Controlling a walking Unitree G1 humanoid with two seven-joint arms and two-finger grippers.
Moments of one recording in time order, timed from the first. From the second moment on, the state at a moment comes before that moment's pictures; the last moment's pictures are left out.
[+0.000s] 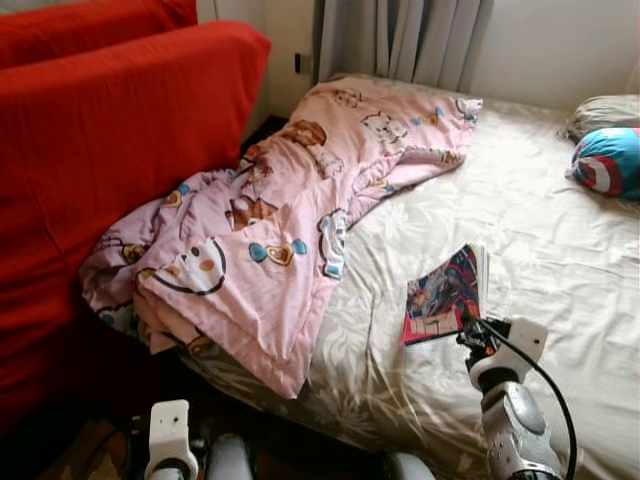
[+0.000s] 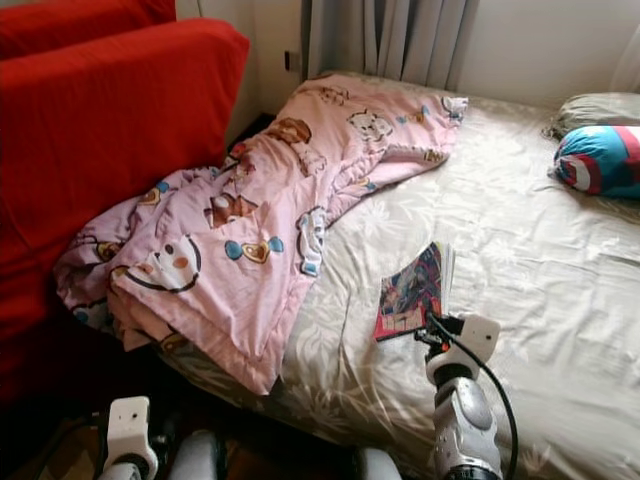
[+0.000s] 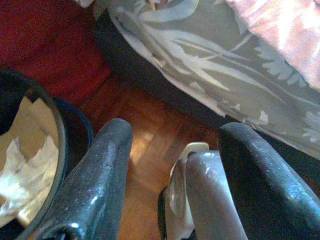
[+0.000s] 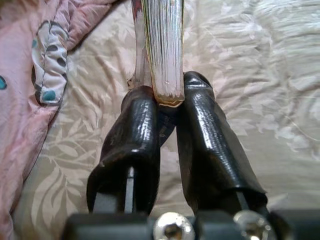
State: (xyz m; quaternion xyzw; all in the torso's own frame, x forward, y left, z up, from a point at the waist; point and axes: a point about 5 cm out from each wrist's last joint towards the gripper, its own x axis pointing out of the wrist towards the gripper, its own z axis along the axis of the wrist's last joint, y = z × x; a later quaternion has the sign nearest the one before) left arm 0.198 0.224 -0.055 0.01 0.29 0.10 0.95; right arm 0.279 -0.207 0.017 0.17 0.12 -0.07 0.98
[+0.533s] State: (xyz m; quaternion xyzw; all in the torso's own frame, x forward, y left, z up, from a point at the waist) left arm 0.194 0.220 -0.063 0.01 0.32 0.11 0.94; right arm 0.258 -0.219 -0.017 0.13 0.21 -0.09 0.97
